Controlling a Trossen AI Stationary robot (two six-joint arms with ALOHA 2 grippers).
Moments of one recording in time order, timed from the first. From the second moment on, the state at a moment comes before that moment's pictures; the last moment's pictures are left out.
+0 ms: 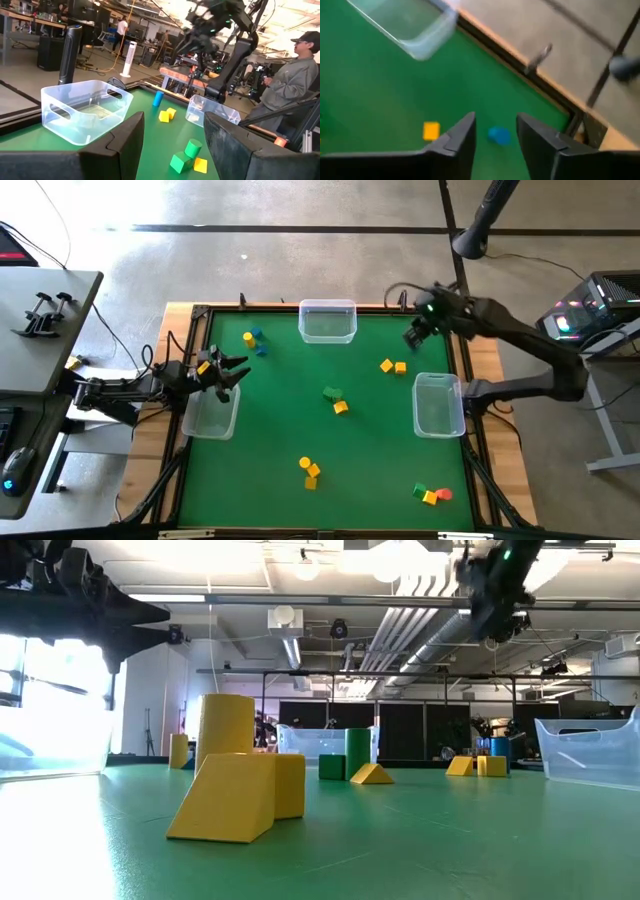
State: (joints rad) left arm 0.04 0.01 0.02 0.08 -0.33 -0.27; right arm -0.55 1.15 1.21 -1.08 0.31 0.22
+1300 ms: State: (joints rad) left arm 0.04 0.01 0.02 0.06 -0.31 -0.26; right arm -0.80 1.72 1.12 -1.08 0.14 0.15
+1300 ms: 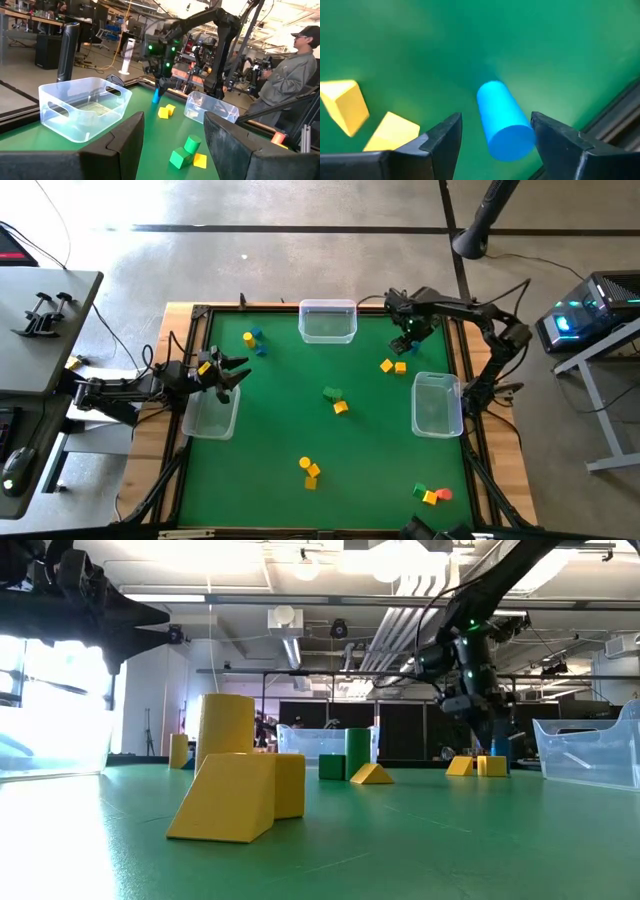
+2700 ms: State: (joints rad) left arm 0.04 0.01 0.02 0.07 -0.31 -0.26; right arm -0.79 1.60 1.03 -1.04 0.11 0.18
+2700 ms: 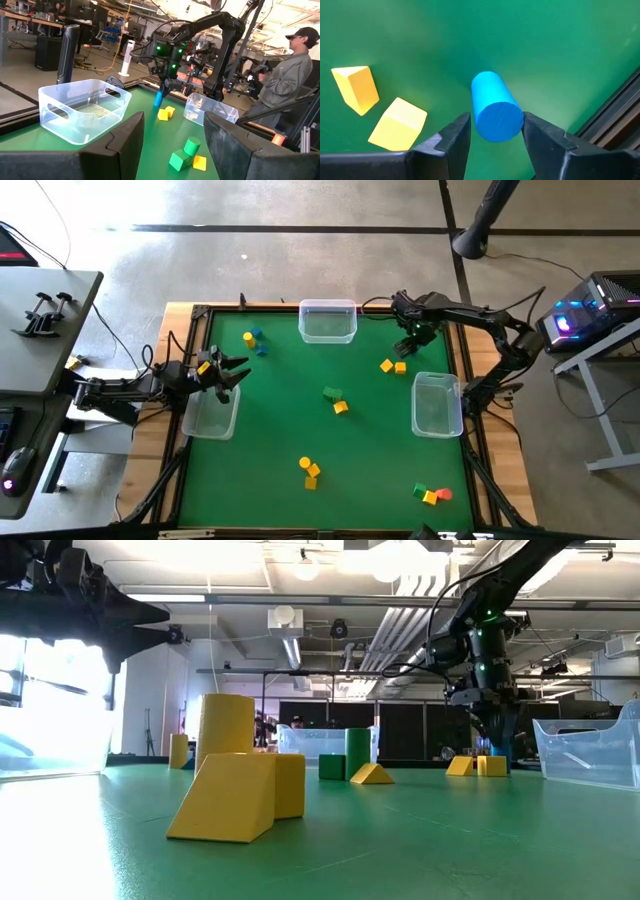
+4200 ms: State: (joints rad) left arm 0.04 0.02 0.02 0.12 -0.31 -0.21; right arm -0.04 1.28 1.14 -1.52 -0.04 0.75
